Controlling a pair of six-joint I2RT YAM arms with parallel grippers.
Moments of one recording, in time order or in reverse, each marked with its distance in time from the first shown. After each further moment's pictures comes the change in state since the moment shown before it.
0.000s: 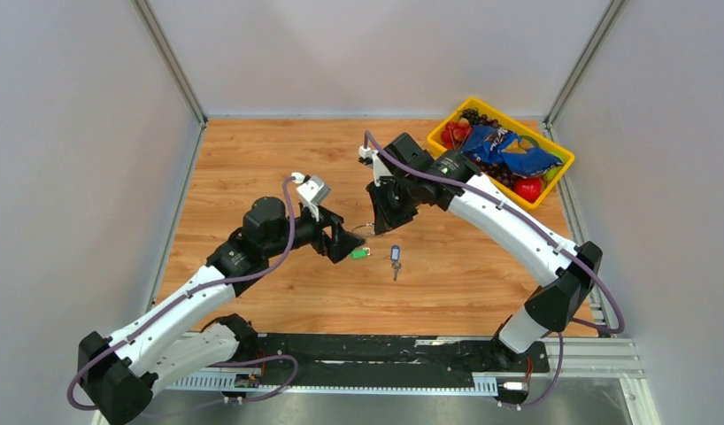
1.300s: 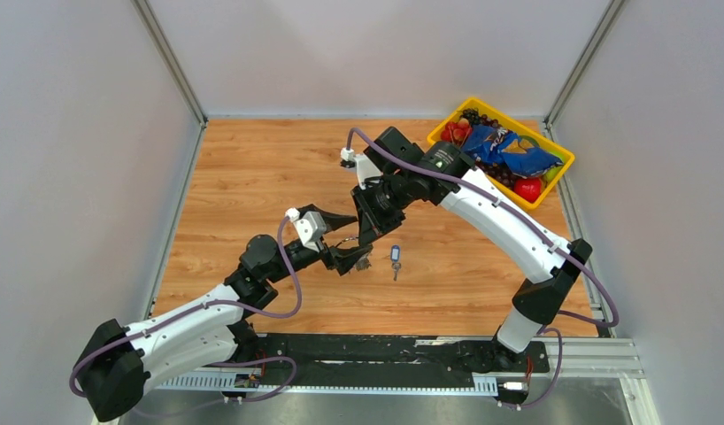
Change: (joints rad) left arm -0.139 -0.029 -0.346 0.729 -0.050 0.199; right arm 0.076 0.091 0.265 -0.193 -0.192 0.037
